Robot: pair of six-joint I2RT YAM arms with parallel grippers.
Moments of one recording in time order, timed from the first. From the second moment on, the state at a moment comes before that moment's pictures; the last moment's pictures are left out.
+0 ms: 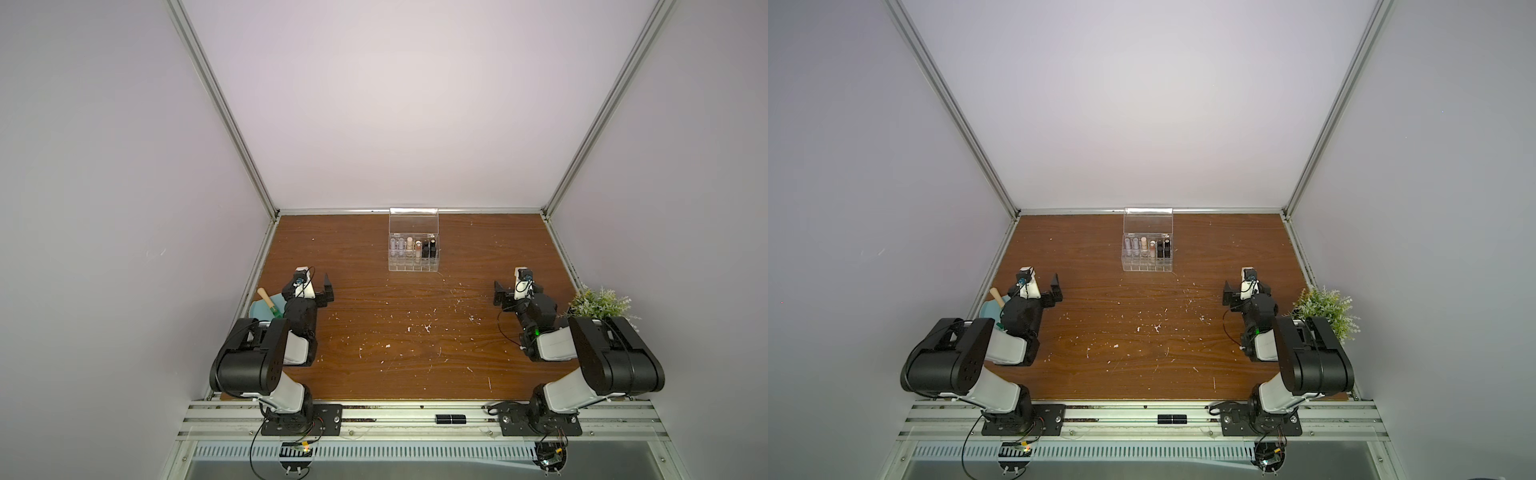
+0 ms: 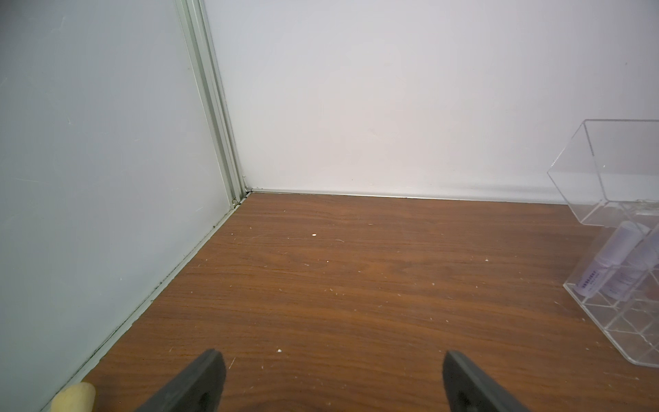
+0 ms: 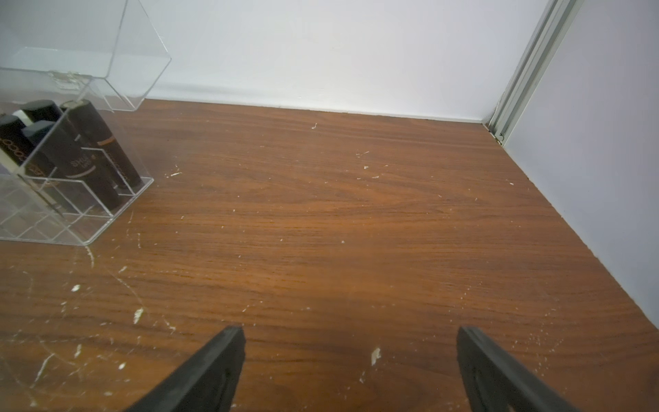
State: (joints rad) left arm 0.01 1.55 0.17 1.30 -0.11 0.01; right arm 0.02 1.55 0.22 1.09 0.02 -0.06
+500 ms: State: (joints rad) left arm 0.01 1.55 0.17 1.30 -0.11 0.01; right arm 0.02 1.55 0.22 1.09 0.01 -0.06
